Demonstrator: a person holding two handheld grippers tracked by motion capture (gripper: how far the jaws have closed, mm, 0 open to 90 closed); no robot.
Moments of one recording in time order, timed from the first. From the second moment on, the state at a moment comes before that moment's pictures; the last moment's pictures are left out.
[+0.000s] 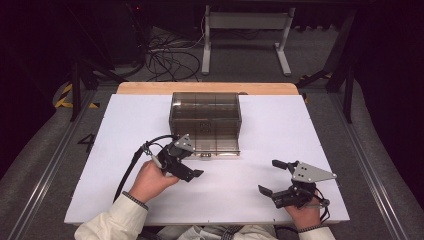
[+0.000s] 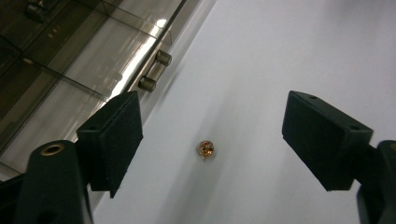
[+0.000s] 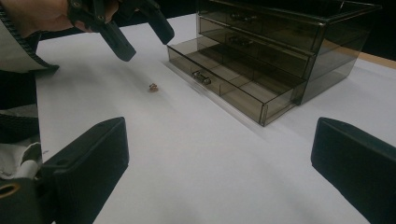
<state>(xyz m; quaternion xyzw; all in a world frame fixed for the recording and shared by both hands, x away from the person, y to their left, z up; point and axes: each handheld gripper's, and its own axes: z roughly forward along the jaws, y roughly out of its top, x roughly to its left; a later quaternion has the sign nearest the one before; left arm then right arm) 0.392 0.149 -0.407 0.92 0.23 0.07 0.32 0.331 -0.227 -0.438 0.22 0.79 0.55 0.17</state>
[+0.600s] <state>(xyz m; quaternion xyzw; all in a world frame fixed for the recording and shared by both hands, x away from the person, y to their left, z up) 0.397 0.142 -0.421 0.93 0.22 0.05 0.27 0.331 -0.227 -0.438 0.22 0.79 0.55 0.17</state>
